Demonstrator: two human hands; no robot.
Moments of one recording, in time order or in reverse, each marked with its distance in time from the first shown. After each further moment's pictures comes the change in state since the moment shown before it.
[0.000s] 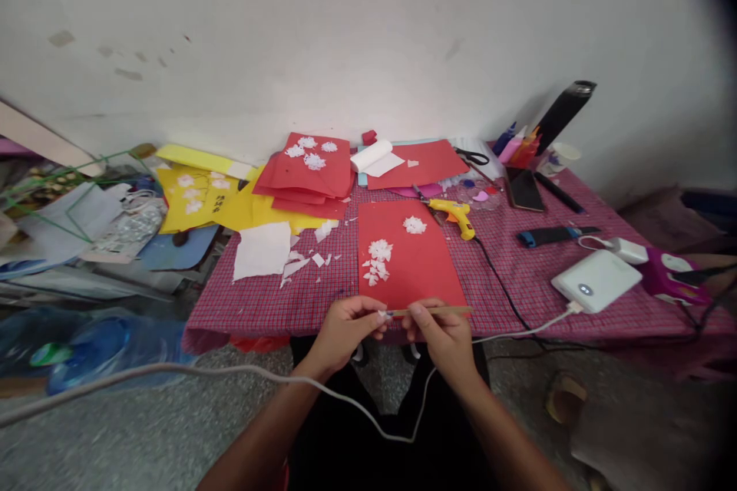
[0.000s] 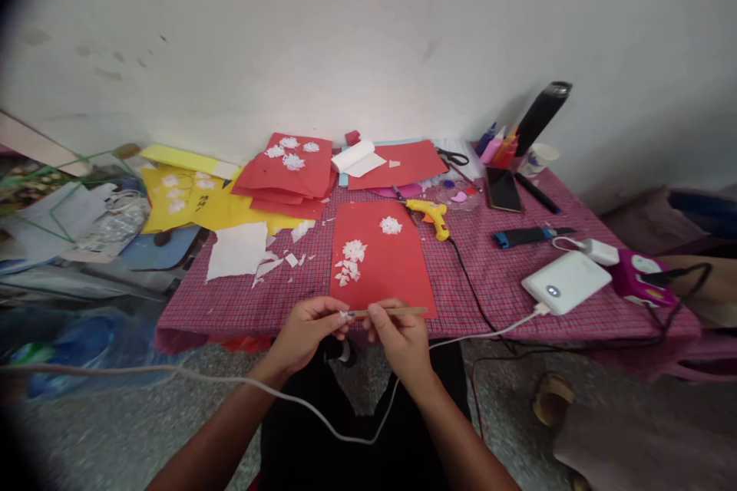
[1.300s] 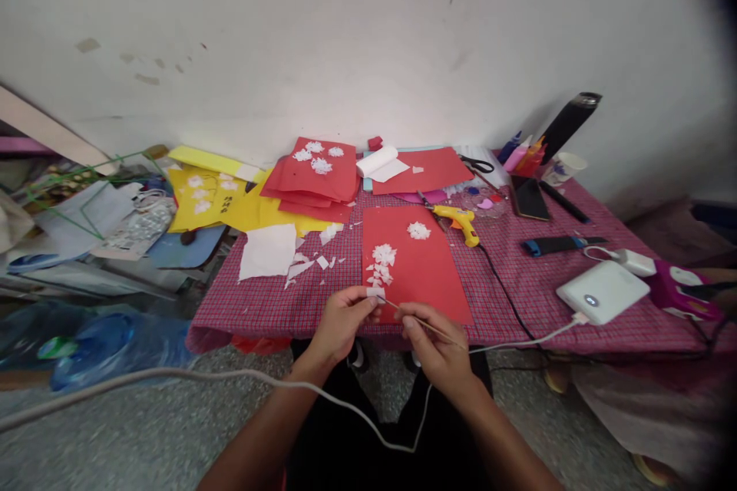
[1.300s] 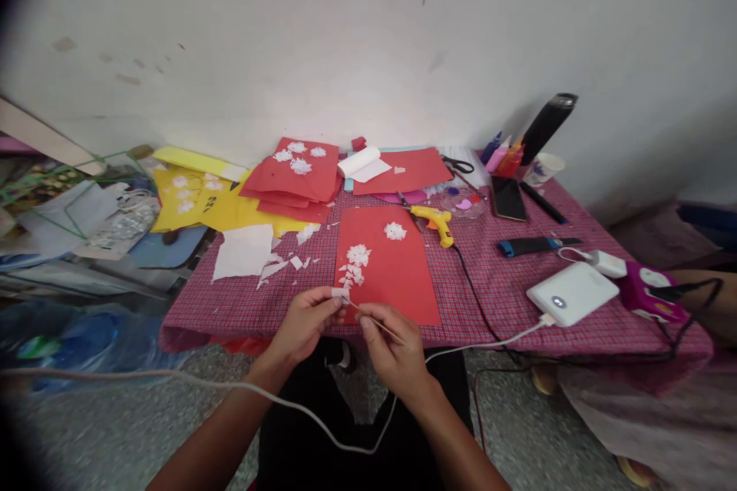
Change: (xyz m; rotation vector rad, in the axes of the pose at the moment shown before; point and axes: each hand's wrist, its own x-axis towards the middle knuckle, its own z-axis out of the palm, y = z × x) left_hand 0.015 0.006 -0.004 -0.125 0.140 0.005; right_hand -0.002 -0.005 0.003 -0.330 -0.119 -0.270
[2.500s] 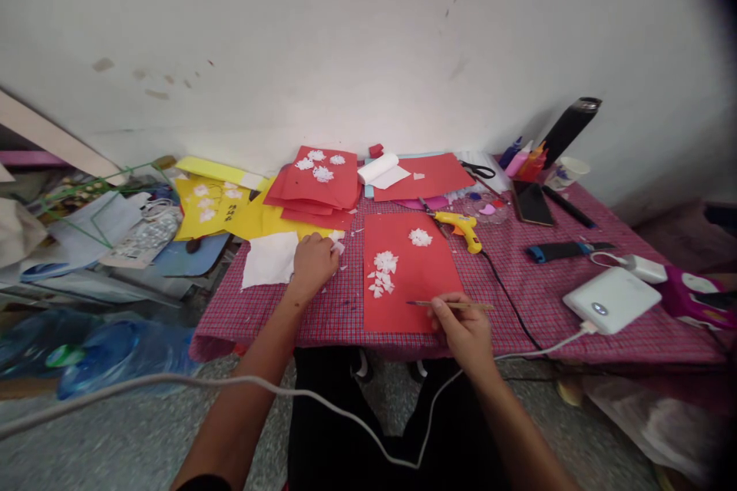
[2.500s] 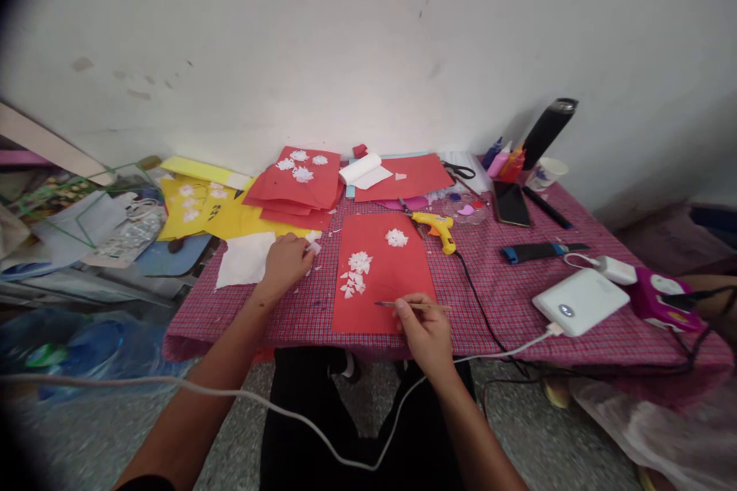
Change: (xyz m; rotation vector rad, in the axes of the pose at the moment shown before) left_hand 0.104 0.076 -0.068 1.905 0.321 0.598; right_hand 0.023 0.043 -0.032 0.075 0.220 0.214
